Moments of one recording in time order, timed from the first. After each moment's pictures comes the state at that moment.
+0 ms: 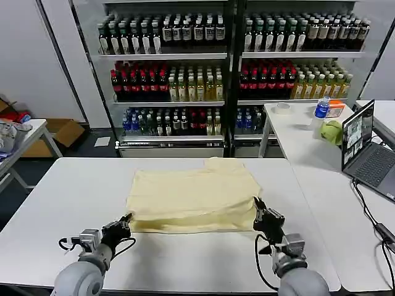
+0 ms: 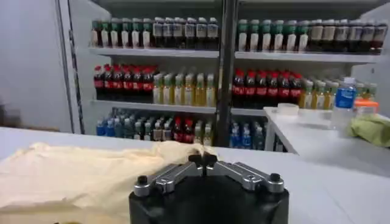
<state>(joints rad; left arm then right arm) 1.31 -1.10 -0.45 -1.96 -0.57 0.54 -0.21 -1.27 1.13 0.27 2.08 0.35 -0.37 0.27</state>
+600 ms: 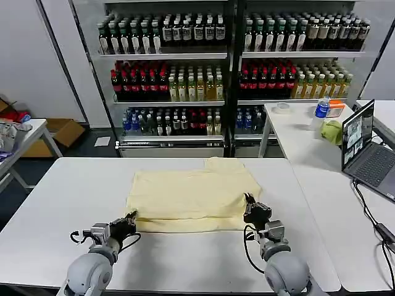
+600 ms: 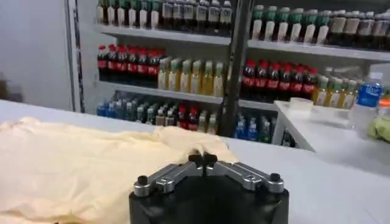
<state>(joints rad) 1.25 -1.12 -0.41 -1.88 -0.54 0.53 -0.21 -1.17 1.16 0.20 1.93 0.29 -0.37 0.24</state>
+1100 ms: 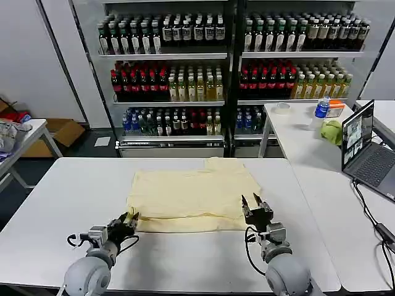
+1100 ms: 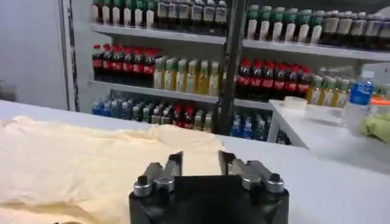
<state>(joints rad) 1.31 -1.13 -0.45 -1.94 -0.53 0.53 -0.20 -1.23 1.17 0.25 1.97 0.28 -0.36 0.24</state>
